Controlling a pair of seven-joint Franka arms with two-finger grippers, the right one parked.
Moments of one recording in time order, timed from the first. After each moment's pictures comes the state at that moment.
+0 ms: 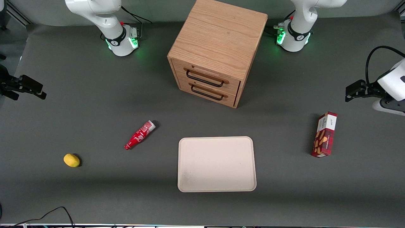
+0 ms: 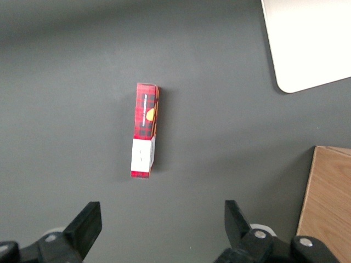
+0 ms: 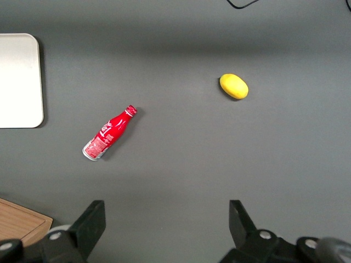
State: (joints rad) arm -0.23 0.08 0.22 -1.55 -0.01 1.60 0.23
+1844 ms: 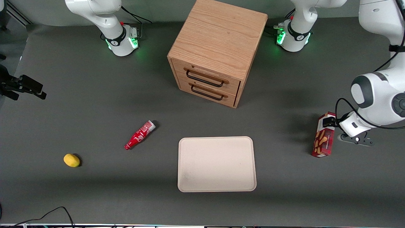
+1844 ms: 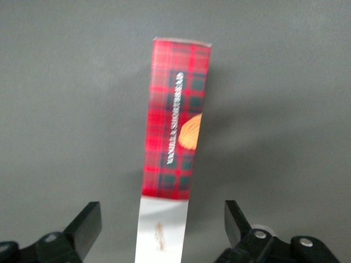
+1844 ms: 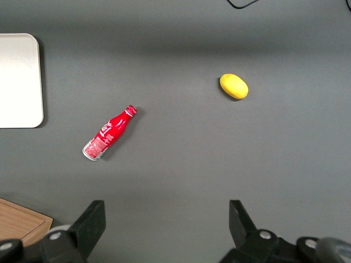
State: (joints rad) arm -0.22 0.35 0.33 -2.01 -0.15 2.30 0.44
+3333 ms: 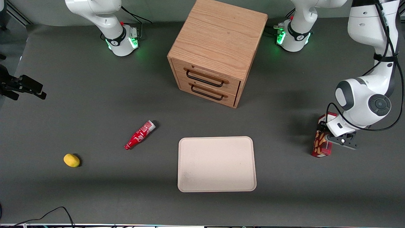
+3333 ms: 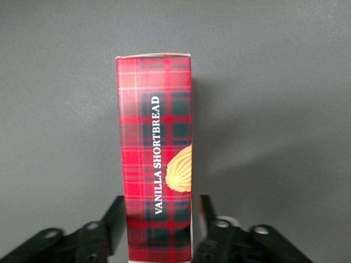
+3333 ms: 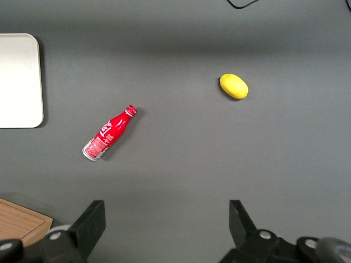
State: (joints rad) arm -0.23 0.41 0.31 -2.06 -0.15 2.49 0.54
